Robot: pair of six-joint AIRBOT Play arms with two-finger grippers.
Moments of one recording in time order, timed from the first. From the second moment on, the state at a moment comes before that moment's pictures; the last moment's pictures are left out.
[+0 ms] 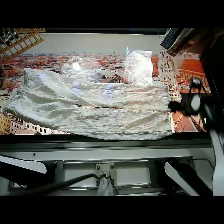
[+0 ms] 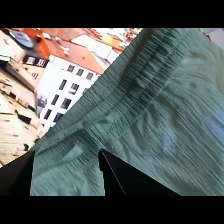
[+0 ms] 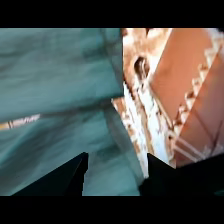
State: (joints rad) left arm 0.48 -1.73 1.84 1.58 -1.26 -1.63; right arm -0.16 -0.91 0.71 -1.66 1.09 1.83
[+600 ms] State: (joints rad) left arm 0.33 -1.70 1.84 1.34 -1.26 -1.68; right arm -0.16 -0.47 0.38 -1.56 1.30 2.11
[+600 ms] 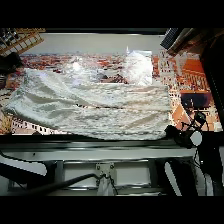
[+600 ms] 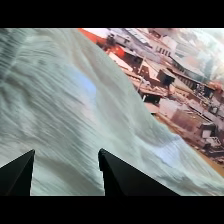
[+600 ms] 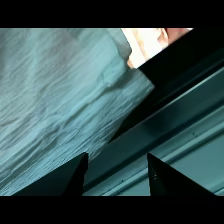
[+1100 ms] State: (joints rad) left arm 0.34 -1.70 1.84 1.34 -1.27 -1.68; right arm -0.16 -0.63 0.34 -1.60 1.16 2.20
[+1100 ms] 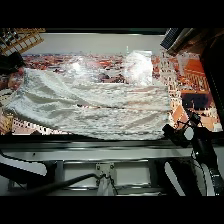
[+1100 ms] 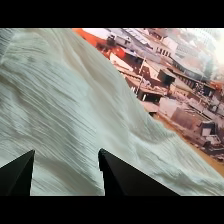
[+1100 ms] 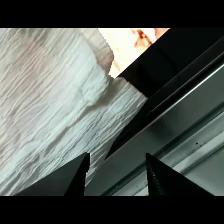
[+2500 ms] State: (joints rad) left arm 0.66 -1.44 1.10 1.45 -0.96 -1.62; right arm -0.16 -0.82 0.33 -1.60 0.90 2.05
